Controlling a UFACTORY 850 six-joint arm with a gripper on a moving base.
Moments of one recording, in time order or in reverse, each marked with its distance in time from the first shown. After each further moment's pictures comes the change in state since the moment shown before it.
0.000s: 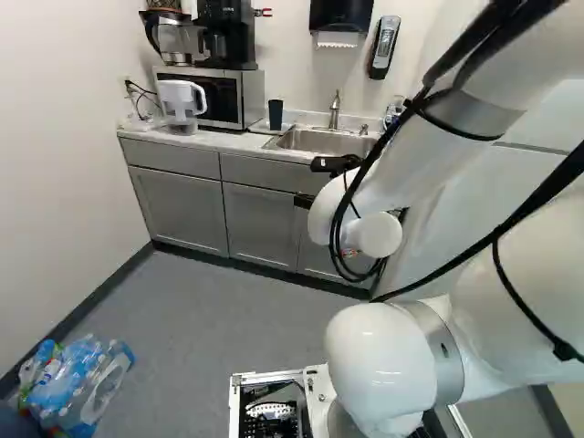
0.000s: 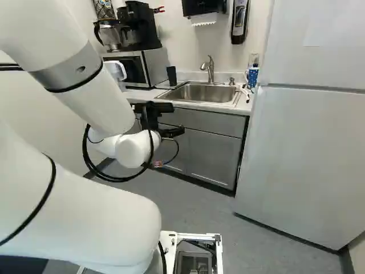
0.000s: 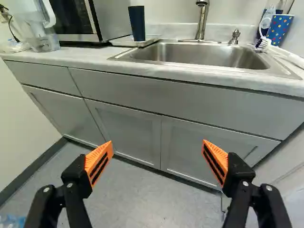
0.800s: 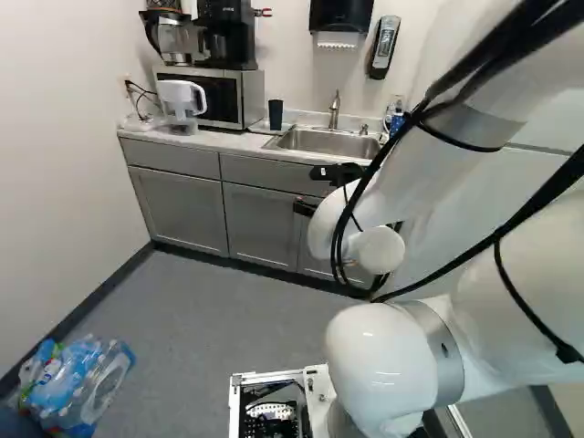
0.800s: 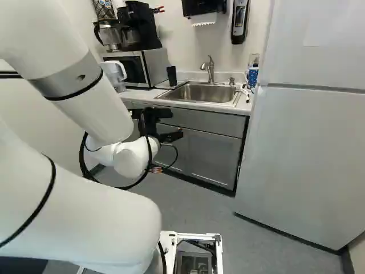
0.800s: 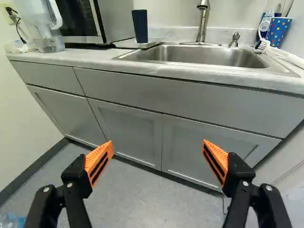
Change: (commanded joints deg) arm 0.5 0.2 2.5 0.0 3.5 0.0
